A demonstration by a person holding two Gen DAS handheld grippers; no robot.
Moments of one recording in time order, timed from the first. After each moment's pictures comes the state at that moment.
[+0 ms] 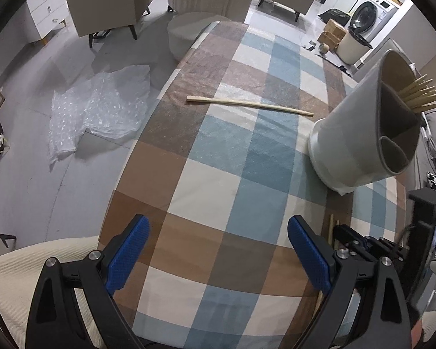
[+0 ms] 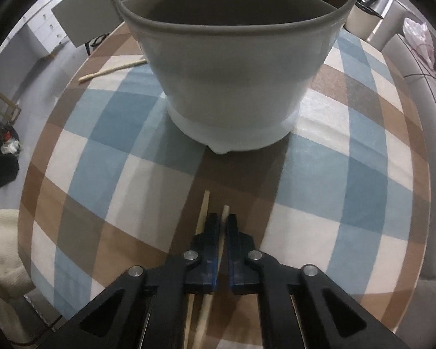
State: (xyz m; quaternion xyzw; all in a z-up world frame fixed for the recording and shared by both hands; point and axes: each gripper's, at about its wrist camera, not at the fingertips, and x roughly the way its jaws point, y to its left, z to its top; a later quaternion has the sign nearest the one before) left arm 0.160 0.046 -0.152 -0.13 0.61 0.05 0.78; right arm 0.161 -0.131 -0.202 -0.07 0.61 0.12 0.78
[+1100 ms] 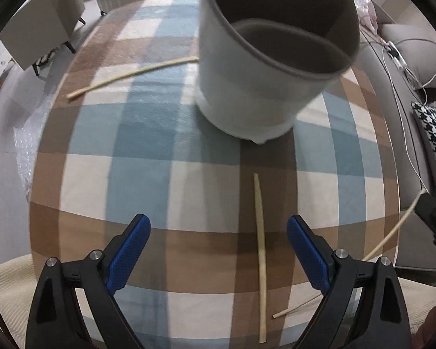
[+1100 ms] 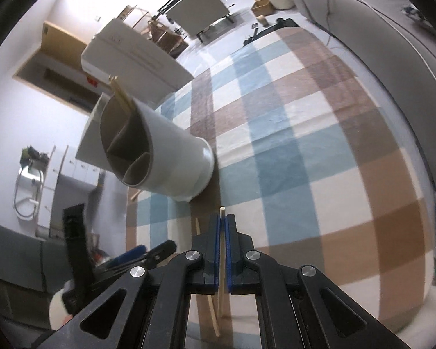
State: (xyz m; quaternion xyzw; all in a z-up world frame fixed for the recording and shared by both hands) left arm 0.155 -0.067 -0.169 -0.04 0.65 -0.06 0.76; right arm 0.120 -0.311 -0.124 0.29 0.51 0.11 0.80
